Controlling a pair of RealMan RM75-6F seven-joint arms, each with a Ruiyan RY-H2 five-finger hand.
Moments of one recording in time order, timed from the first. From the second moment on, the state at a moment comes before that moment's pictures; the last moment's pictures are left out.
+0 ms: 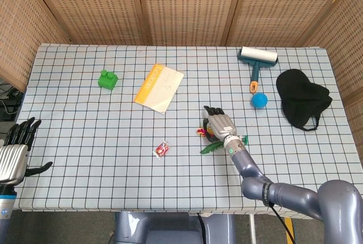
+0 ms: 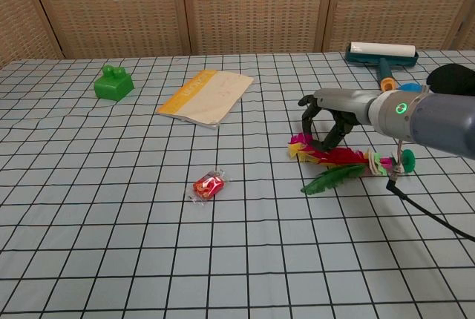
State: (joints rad) left arm -0.14 -1.14 -0.08 -1.70 1.41 1.42 0.12; right arm 0.91 -1.65 0.22 -1.29 -0.73 0.78 -0.35
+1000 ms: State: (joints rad) left arm -0.13 -1.12 -0.06 -1.72 1.46 1.45 0.09; right arm 0.77 -1.51 0.32 -1.52 -1.02 0.95 0.01
